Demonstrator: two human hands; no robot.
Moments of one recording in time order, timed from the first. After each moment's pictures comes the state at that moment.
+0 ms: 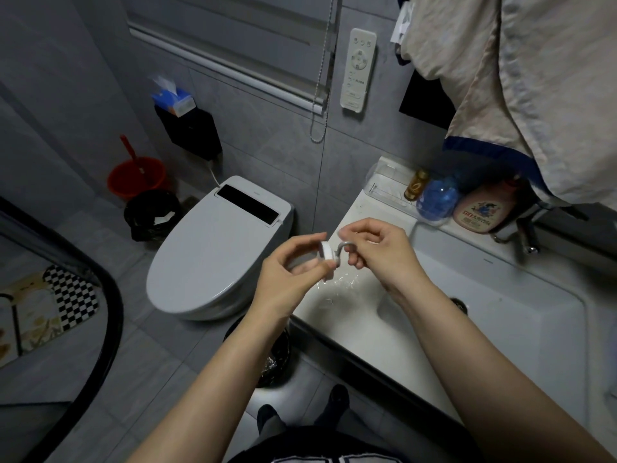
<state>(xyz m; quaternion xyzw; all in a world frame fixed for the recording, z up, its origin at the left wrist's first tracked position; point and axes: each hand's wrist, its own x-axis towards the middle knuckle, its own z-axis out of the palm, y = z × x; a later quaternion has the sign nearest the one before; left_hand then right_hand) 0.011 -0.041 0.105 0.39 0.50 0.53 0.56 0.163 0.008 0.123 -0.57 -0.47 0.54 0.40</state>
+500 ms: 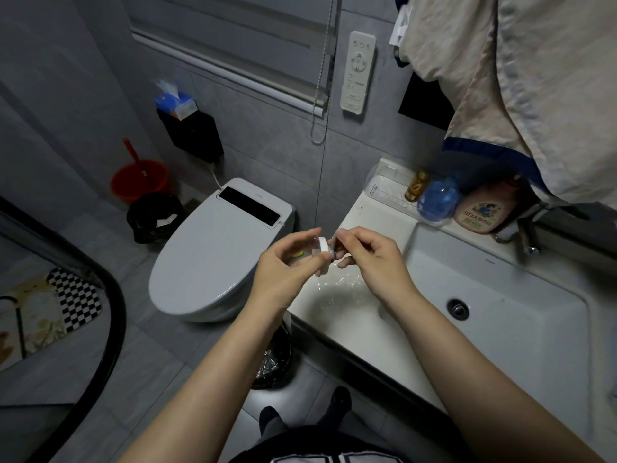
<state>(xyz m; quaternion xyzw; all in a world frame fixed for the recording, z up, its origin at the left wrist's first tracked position) 0.006 -0.033 0.110 0.40 0.56 0.50 0.53 0.160 0.000 0.101 -0.52 -0.54 0.51 0.43</state>
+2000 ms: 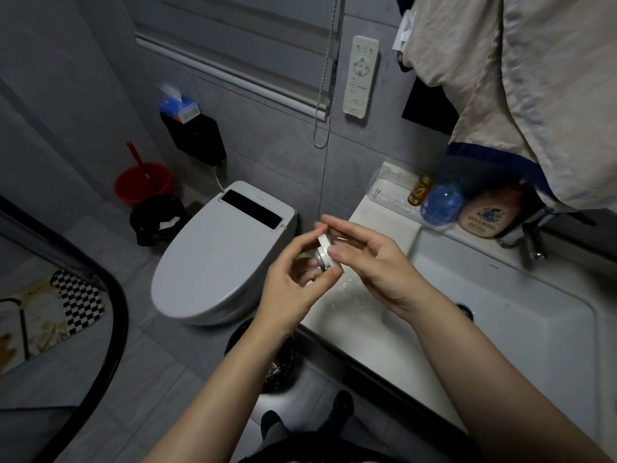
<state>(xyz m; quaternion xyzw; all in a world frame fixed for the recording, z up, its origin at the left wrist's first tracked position) 0.011 -0.043 0.107 0.46 0.46 0.56 0.52 0.158 -0.003 0.137 -0.39 -0.49 0.68 0.39</state>
